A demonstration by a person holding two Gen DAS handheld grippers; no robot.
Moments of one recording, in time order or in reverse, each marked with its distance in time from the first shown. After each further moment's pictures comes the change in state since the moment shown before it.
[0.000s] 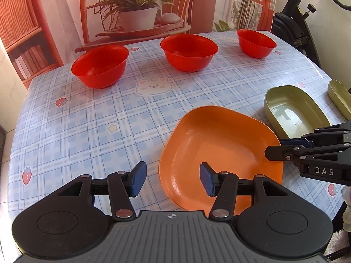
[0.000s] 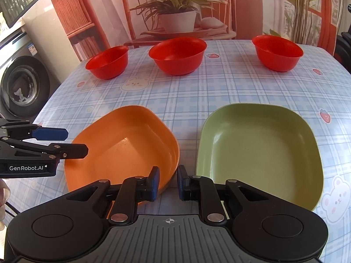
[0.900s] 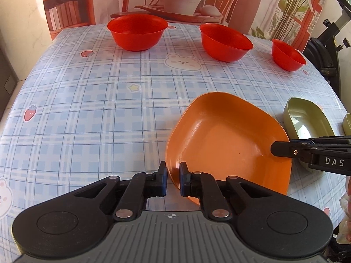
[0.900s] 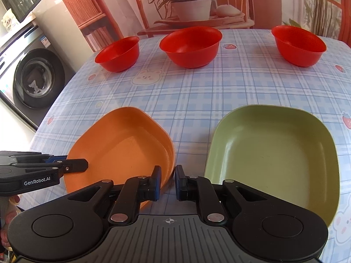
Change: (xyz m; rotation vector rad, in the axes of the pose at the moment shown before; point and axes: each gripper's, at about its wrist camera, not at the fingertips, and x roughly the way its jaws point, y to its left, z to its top) left arm 0.003 0.006 -0.022 -0.267 0.036 0.048; right arm 0.015 -0.010 0.016 -0.015 0.059 0.102
